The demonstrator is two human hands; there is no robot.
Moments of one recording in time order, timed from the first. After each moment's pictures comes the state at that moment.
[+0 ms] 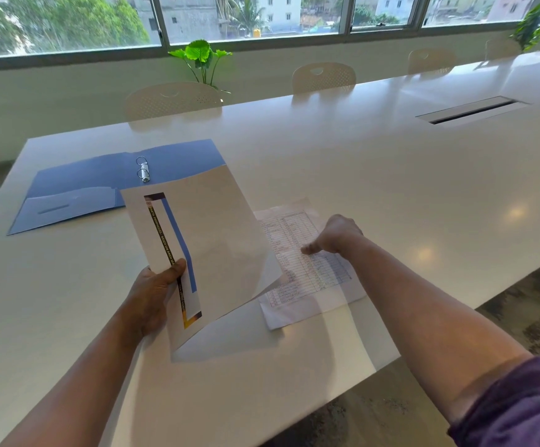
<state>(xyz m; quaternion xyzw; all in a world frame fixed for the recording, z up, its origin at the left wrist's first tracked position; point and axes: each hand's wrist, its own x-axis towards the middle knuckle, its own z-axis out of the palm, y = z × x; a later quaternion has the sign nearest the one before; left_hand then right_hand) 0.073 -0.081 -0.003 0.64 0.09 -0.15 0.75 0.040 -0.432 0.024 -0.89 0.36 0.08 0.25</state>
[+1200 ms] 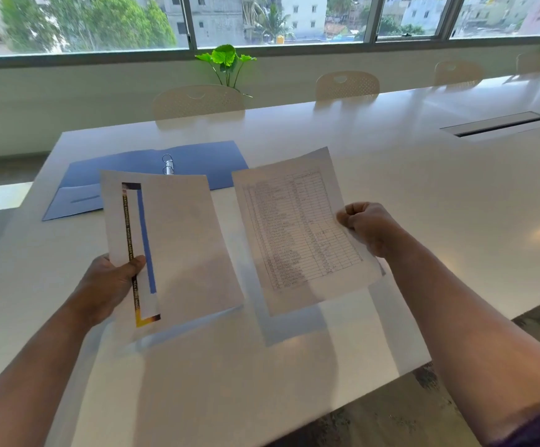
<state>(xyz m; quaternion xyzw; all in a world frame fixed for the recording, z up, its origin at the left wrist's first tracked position) 0.096 0.016 0.021 0.77 0.05 -0.06 0.64 0.025 -0.437 0.059 -0.72 0.27 -0.07 0.64</state>
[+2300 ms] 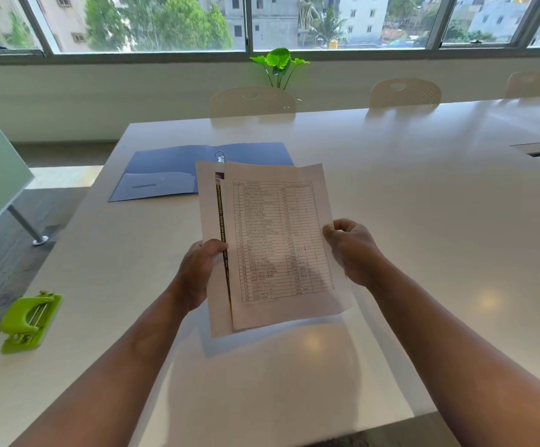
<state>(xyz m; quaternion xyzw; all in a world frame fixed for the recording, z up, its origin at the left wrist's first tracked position) 0.057 -0.050 0.040 0.66 0.00 -0.14 0.74 0.050 -0.331 0.036 -0.67 0.18 -0.03 0.72</state>
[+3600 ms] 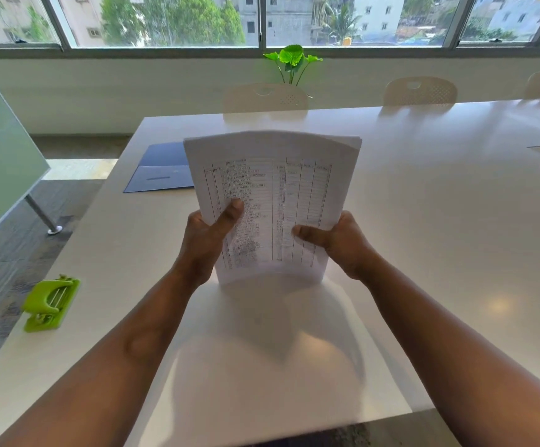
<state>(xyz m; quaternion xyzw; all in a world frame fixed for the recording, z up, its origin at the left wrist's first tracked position) 0.046 -0.050 0.079 0.68 -0.10 0.04 0.73 0.032 -0.291 0.066 -0.72 -0.04 -0.02 0.69</state>
